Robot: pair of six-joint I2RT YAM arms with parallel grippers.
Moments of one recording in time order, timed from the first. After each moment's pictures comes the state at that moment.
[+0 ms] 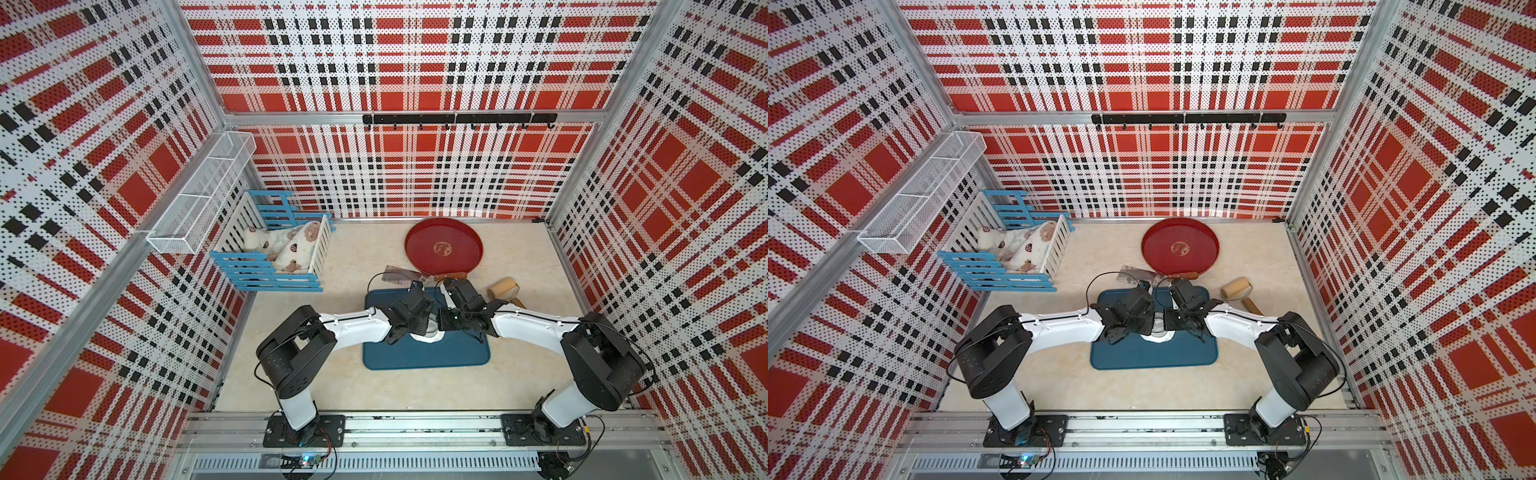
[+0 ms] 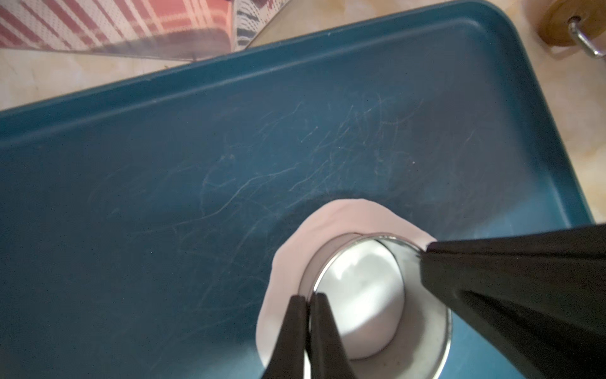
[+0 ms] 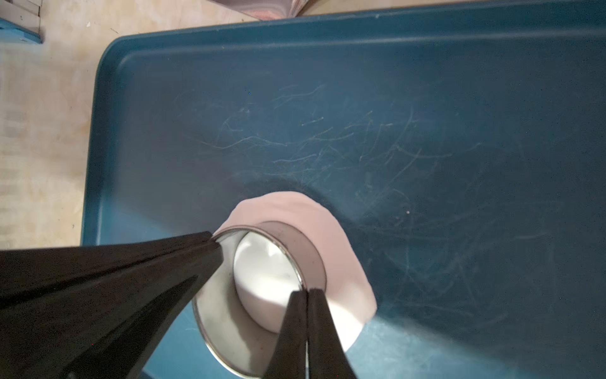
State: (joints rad) left arm -0.86 1.76 0.98 -0.20 -0.13 -0.51; right arm 0.66 1.58 0.82 -0.22 -0.11 0.56
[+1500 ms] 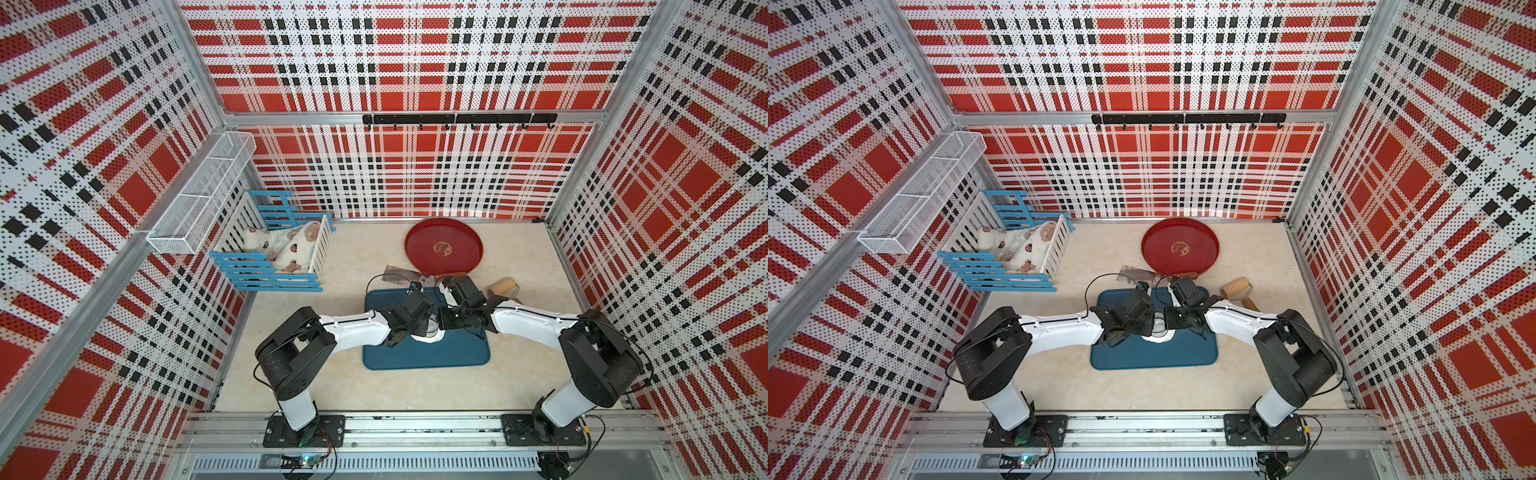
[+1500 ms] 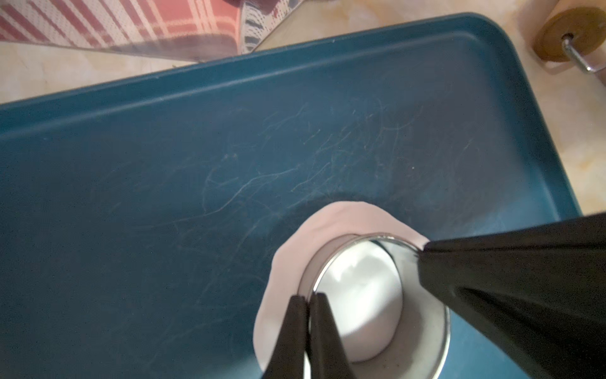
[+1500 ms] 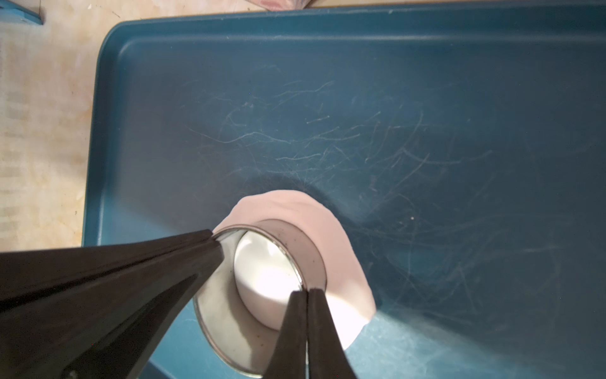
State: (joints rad) left arm -0.87 1.75 0.95 -0.16 -0.15 -0.55; right arm 0.64 1.61 0.85 -0.25 -0.16 0.51
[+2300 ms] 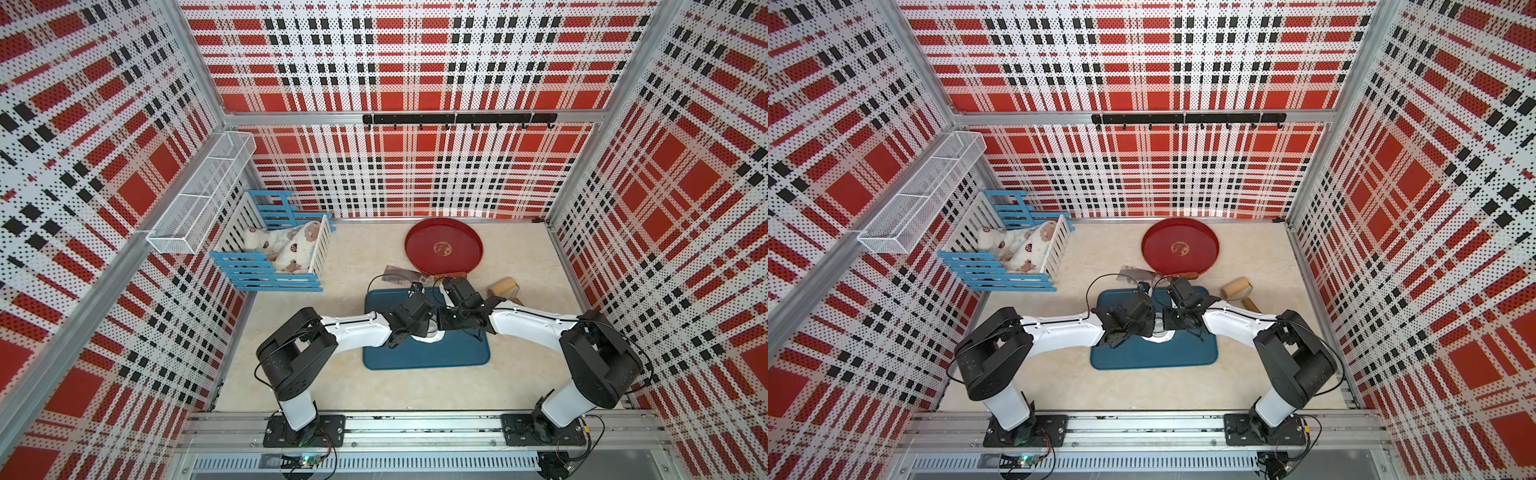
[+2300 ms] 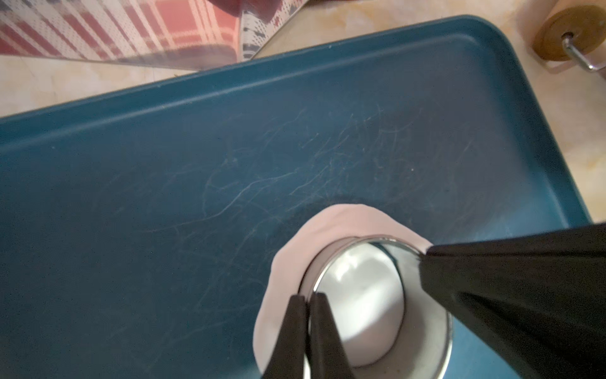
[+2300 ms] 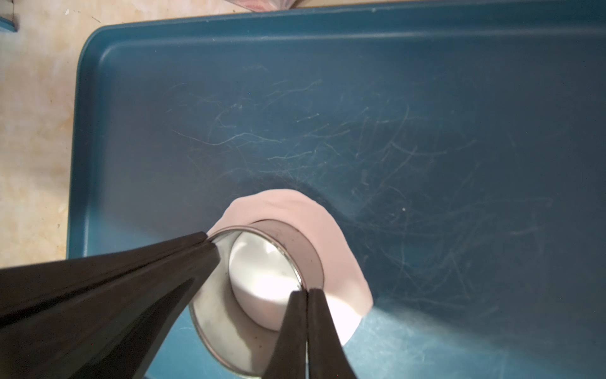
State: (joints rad) left arm -0.91 1.76 0.96 -0.15 -0.20 -0.57; right arm 0.66 1.60 0.86 -0.29 -0.10 0.53
